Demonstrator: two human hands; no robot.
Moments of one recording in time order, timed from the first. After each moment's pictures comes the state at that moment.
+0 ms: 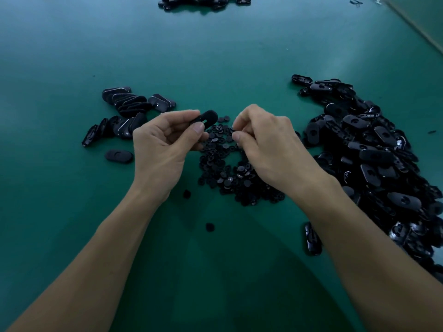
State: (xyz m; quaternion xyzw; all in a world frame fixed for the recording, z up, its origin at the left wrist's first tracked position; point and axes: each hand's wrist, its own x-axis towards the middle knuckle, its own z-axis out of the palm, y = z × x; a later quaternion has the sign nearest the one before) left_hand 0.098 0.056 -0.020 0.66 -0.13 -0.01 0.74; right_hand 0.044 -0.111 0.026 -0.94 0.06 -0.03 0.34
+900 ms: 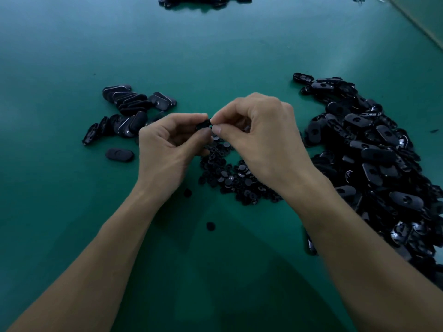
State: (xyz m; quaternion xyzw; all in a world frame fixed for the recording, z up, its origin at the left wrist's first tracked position) left_hand 0.094 0.057 -0.018 0.67 -0.16 -0.03 0.72; right_hand 0.047 -0.093 0.040 -0.90 0.03 -0.14 0.41
